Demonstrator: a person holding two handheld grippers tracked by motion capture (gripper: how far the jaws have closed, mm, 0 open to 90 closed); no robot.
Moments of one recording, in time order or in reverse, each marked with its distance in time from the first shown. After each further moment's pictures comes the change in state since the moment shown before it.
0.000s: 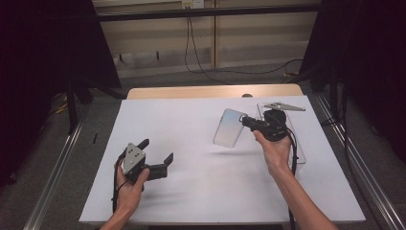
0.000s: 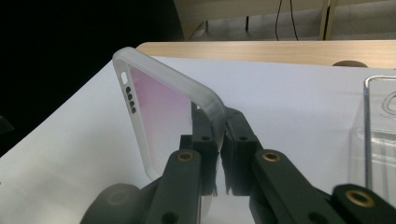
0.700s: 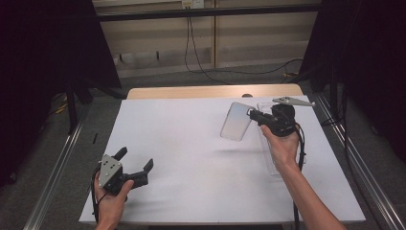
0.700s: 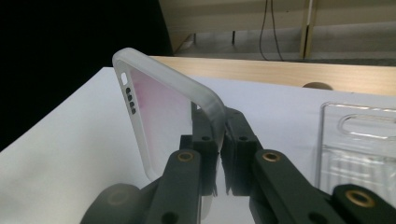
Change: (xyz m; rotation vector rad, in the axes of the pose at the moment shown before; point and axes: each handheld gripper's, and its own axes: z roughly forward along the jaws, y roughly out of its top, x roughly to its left) left arm 0.019 -0.013 -0.046 -0.042 0.109 -0.035; right arm -0.005 0.018 -0.017 -0.041 -0.057 -0.038
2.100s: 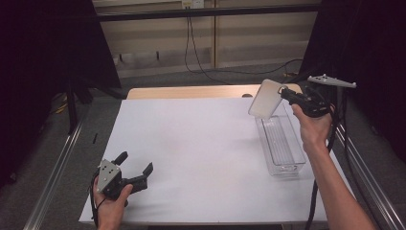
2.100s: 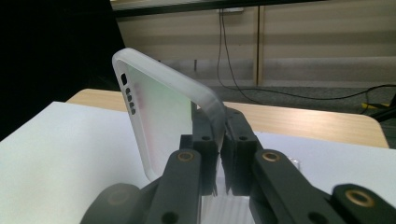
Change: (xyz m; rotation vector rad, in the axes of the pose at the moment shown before) left arm -0.003 -0.008 -0.006 0.002 -0.021 -0.032; right arm -0.062 0.046 -0.037 -0.097 -0.139 -0.025
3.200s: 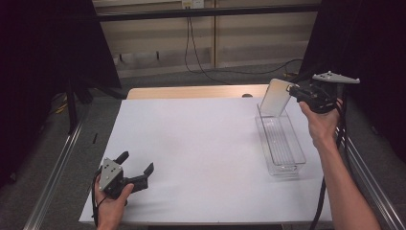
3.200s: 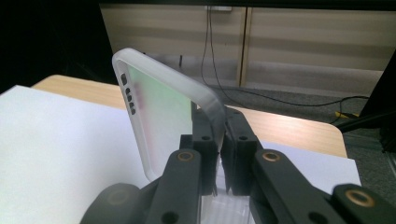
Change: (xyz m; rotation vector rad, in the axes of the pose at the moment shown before) left arm 0.003 -0.001 0.004 0.026 -0.003 0.024; right arm -0.032 0.000 0.011 0.021 -0.047 -0.101
